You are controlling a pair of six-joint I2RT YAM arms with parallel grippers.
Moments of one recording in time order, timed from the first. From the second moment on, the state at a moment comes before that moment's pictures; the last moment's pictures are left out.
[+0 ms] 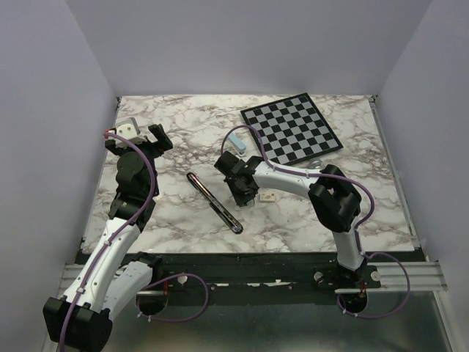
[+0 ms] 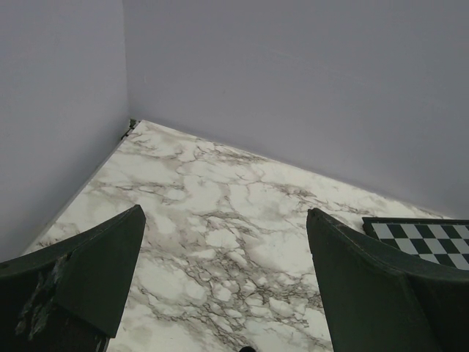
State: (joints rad) left arm -0.28 0.82 0.72 0.21 -0.51 -0.19; right arm 0.93 2.04 1.51 -0.74 0.15 0.43
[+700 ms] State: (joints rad) left arm -0.27 0.82 0.72 0.21 -0.50 -0.20; right arm 0.95 1.98 1.50 -0.73 0.18 0.42
